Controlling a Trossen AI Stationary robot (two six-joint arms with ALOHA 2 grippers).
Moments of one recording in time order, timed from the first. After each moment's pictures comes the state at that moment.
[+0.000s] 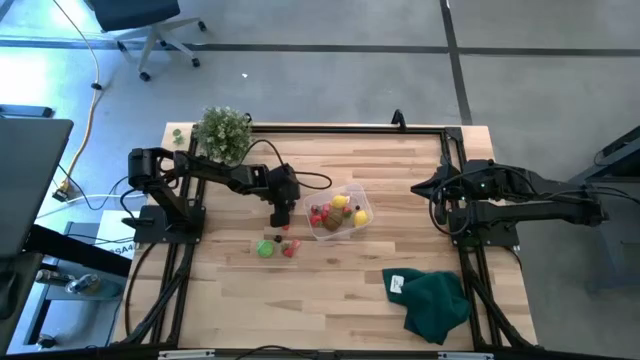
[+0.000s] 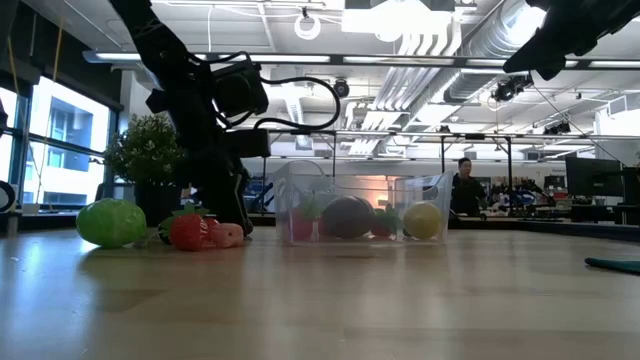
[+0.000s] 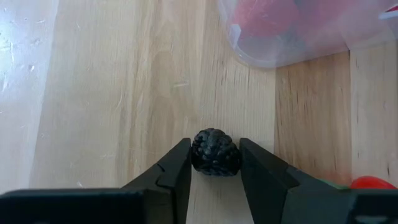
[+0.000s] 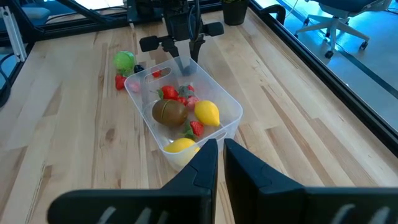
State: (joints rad) left arm 0.38 1.67 0.76 -0.18 0.08 0.19; right arm -0.09 0.48 0.65 -0.67 0.10 0.11
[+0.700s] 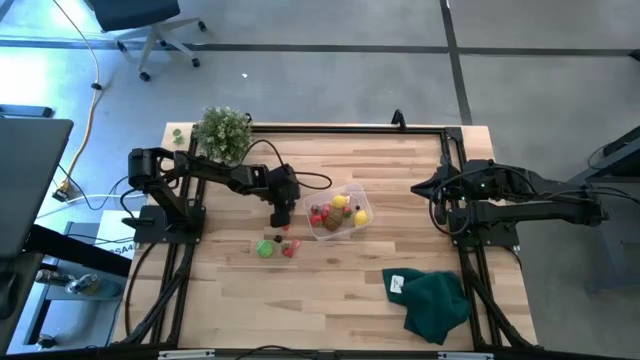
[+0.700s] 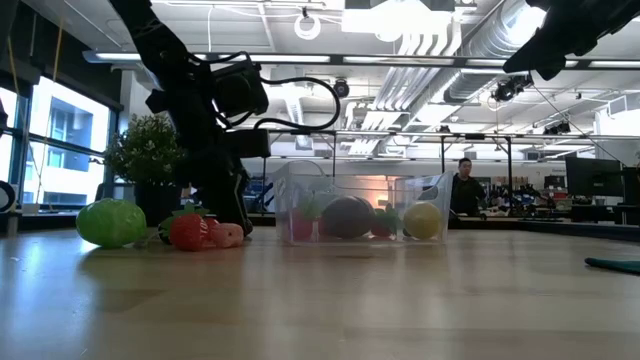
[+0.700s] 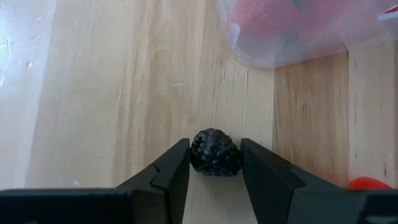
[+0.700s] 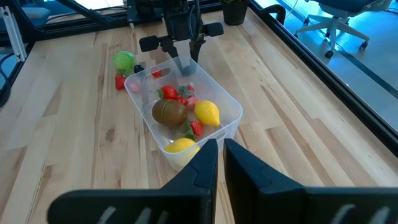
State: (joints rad) left arm 0.38 1.67 0.76 -0.18 0.09 0.17; right arm -0.09 0.48 0.65 -0.67 0.10 0.11
